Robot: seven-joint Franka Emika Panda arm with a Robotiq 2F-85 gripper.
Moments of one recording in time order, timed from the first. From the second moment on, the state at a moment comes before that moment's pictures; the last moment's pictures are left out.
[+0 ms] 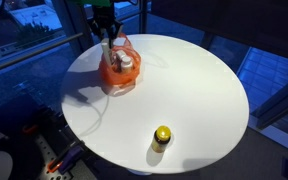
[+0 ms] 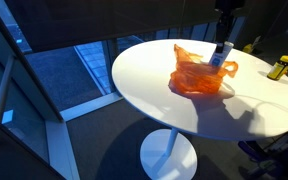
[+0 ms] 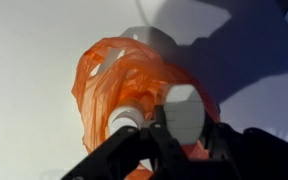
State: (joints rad) arm 0.07 0.18 0.08 -2.13 -0.10 2.14 -0.16
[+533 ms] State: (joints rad) arm 0.08 0.26 0.10 -2.13 -0.10 2.21 -0.17
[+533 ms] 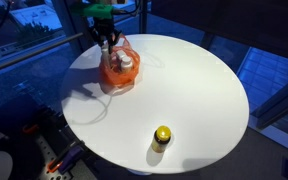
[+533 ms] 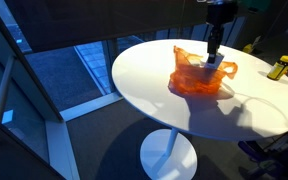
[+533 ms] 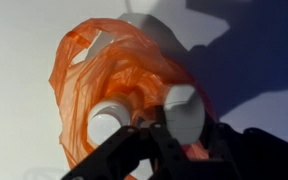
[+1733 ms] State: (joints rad) arm 0.09 0.40 0.09 -2.04 -0.11 2.28 -0.17
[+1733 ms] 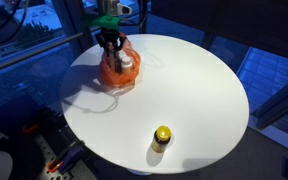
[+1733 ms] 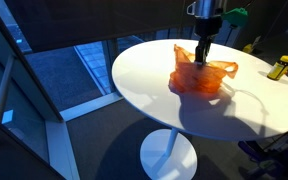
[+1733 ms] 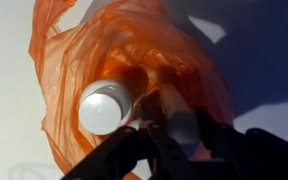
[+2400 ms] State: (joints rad) arm 0.09 0.37 0.07 -2.02 -0.11 2.20 -0.14
